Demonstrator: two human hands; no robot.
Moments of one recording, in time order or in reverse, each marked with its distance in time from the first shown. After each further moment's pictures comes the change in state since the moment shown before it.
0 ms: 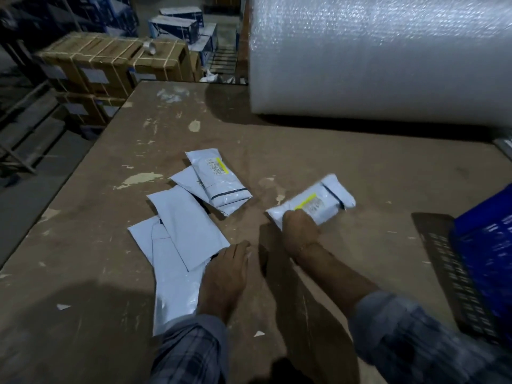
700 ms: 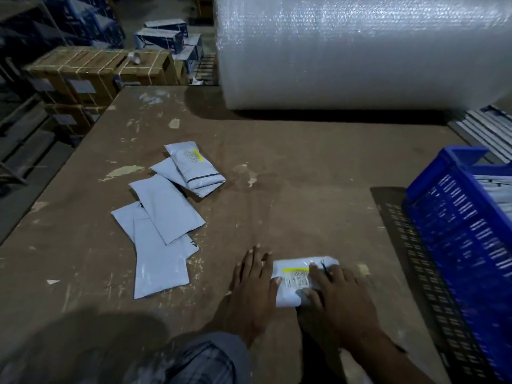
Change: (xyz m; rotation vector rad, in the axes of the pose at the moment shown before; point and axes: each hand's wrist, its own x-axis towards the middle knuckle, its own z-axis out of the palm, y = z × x) left_hand -0.111 0.092 0.068 0.207 -0.041 0.219; right_hand -0.212 0.167 0.061 -0.097 0.058 -0.109
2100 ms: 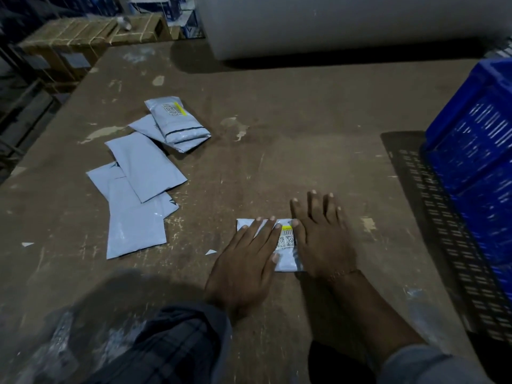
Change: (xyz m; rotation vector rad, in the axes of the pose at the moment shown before) left_hand -0.023 0.006 0.020 0.103 0.066 0.326; right_hand 0.048 0.001 0.050 0.167 0.138 -0.010
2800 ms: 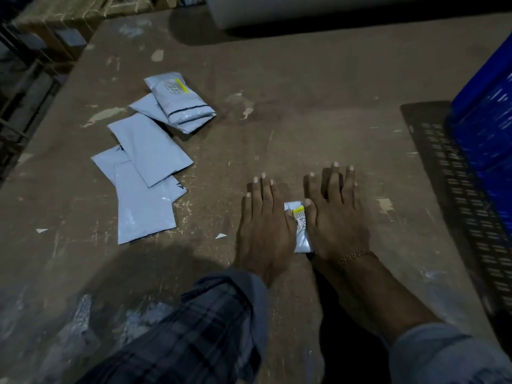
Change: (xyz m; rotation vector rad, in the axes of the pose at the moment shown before) left_hand 0.050 0.020 0.016 0.155 0.009 -0.410; right_hand 0.002 -0.006 0.001 -0.031 0.091 0.037
